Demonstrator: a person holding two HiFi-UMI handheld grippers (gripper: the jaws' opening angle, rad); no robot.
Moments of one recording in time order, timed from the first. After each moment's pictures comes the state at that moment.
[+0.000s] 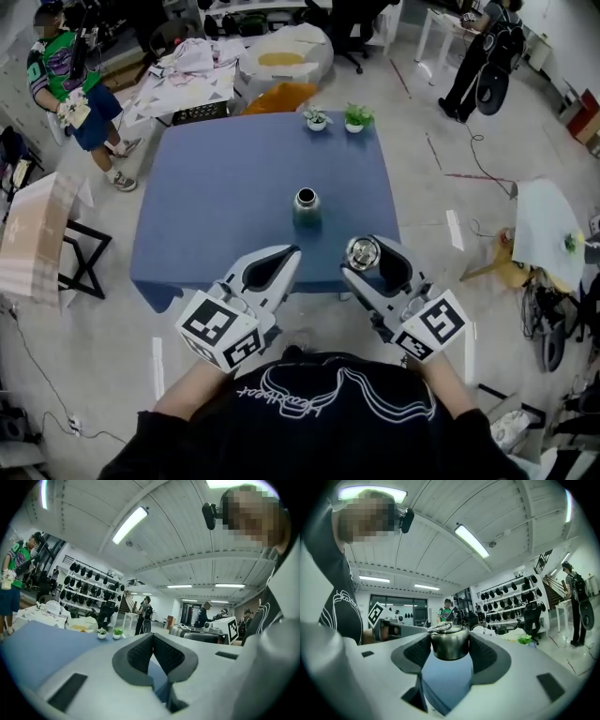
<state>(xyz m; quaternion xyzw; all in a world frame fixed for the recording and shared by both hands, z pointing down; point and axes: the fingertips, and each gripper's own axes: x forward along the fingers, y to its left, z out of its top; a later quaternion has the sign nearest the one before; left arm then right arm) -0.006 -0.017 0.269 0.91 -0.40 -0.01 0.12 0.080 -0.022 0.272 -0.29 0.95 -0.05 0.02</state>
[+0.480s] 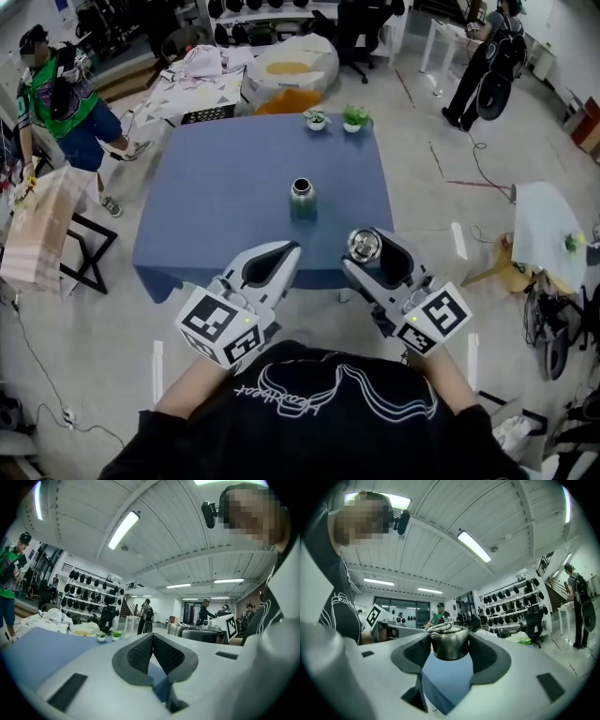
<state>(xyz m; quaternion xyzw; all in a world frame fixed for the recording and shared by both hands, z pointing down) 0.011 0.019 0.260 0.90 -0.42 -0.01 0.09 0.099 0.006 0.259 -0.28 0.96 -0.04 0.04</state>
